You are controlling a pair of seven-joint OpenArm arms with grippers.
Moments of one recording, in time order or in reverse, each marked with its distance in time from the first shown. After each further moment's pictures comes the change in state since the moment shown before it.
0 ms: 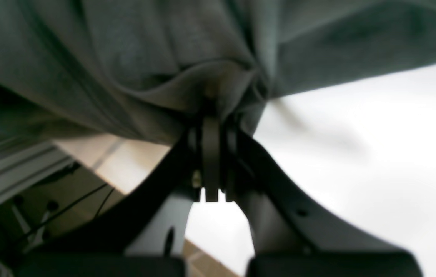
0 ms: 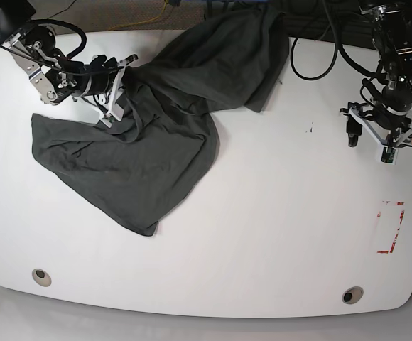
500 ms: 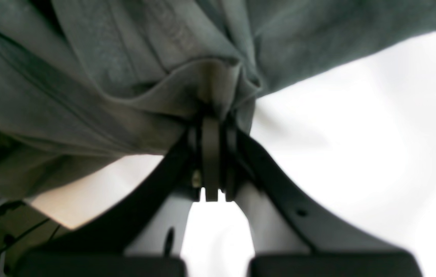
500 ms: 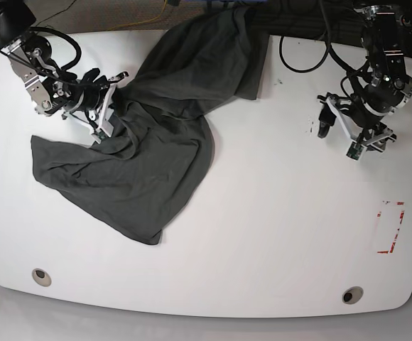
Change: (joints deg) left arm 0.0 0.0 7.2 0.1 0.1 -8.2 -0.2; right arm 1.6 -1.5 2.5 -4.1 -7.6 1.3 2.0
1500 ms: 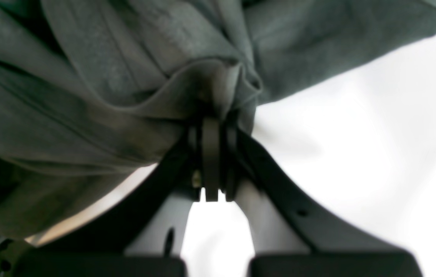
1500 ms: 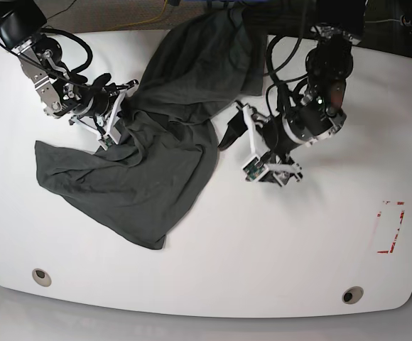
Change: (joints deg) left arm -13.0 7.1 27.5 -0.9 0.4 -0.7 0.2; right arm 0.8 -4.4 0.3 -0.2 -2.8 -1.3 0.7
